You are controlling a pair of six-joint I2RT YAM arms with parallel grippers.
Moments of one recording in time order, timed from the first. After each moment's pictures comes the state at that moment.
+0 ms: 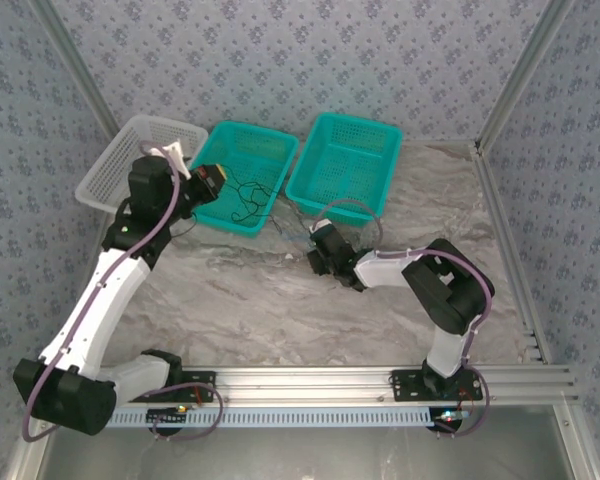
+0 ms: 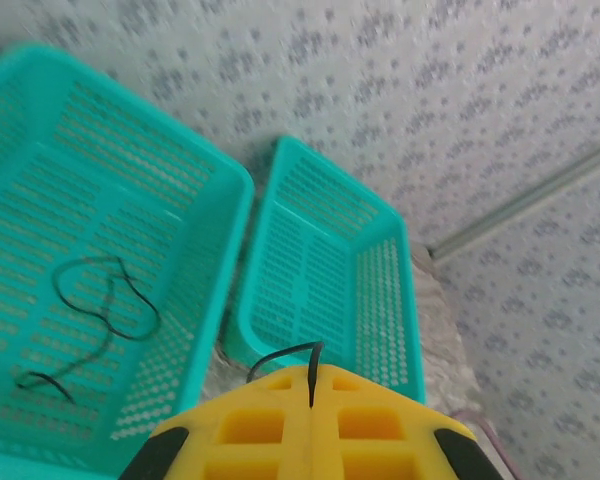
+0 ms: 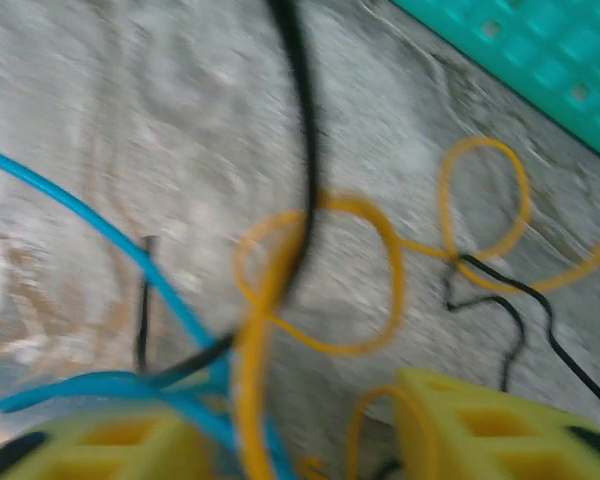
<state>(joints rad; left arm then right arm) -0.28 1.12 1.15 -0.32 0.20 -0.64 0.73 1.79 0.86 0.06 0.30 0.21</state>
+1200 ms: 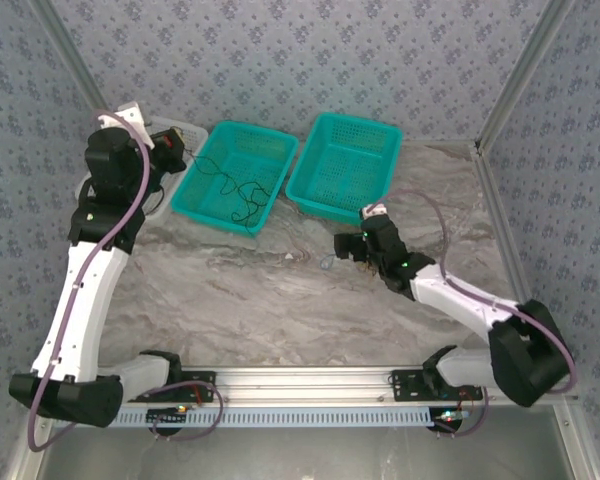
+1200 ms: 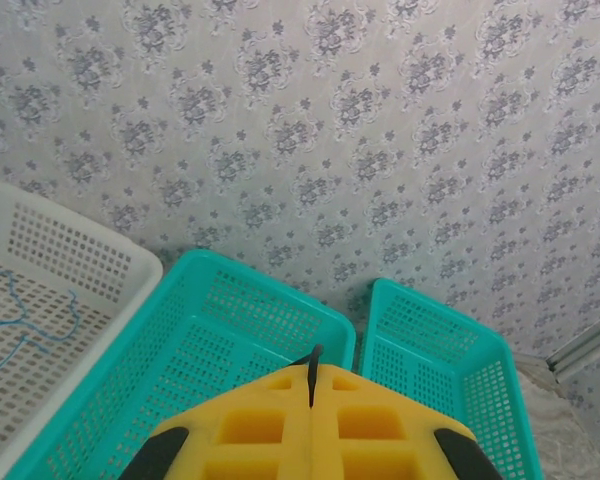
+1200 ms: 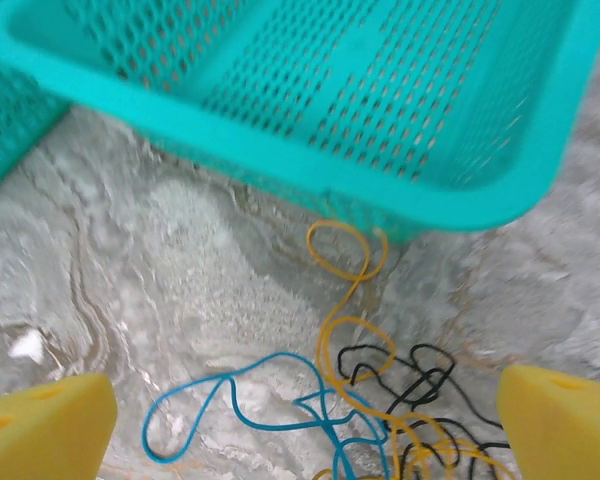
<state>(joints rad) -0.18 1.17 1.44 -0.45 0.03 -0.43 0.58 1.25 0.69 -0.08 0.27 0.33</state>
